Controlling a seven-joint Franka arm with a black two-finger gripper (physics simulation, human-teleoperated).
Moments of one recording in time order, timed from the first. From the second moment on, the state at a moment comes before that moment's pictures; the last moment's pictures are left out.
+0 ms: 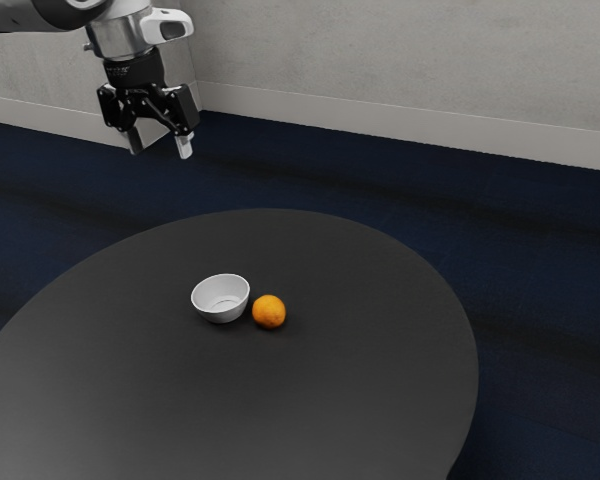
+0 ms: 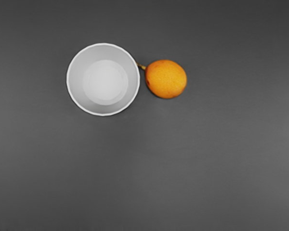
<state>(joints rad) -0.23 0.01 0.24 -1.50 -0.06 1.52 -0.07</state>
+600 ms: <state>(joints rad) -0.16 0.10 0.13 -1.50 -0.05 1.55 -0.09</state>
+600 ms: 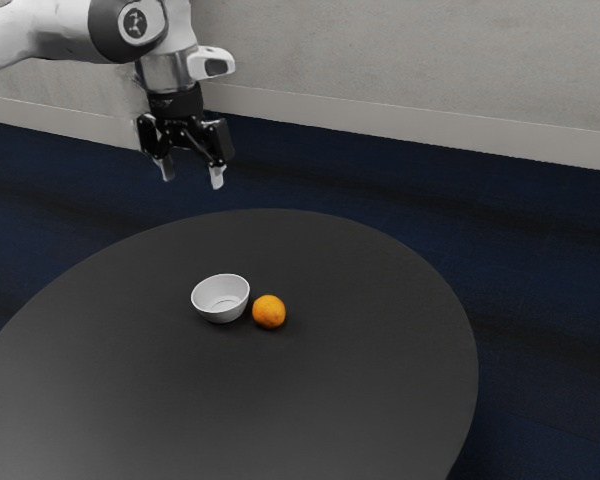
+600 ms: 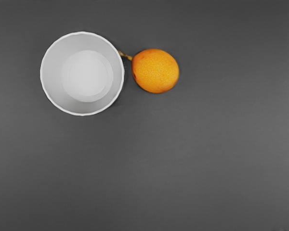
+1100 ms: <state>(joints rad) -0.29 0.23 0.09 -1.69 -0.04 1.80 -0.10</state>
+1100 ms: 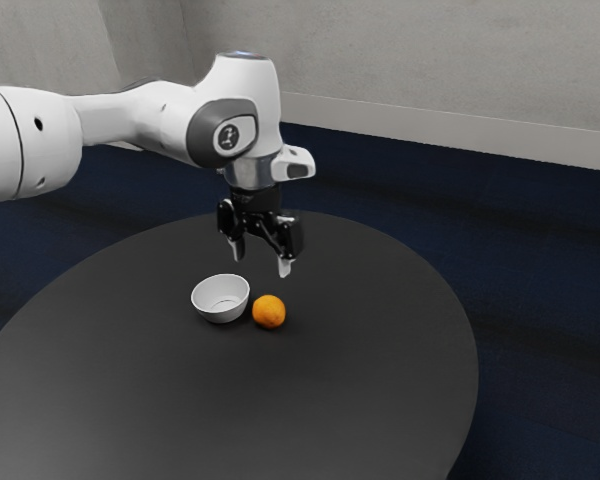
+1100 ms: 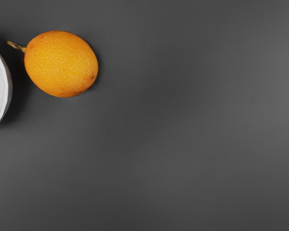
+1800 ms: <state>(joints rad) -0.29 0.28 0.10 -1.86 -0.04 2.01 0.11</state>
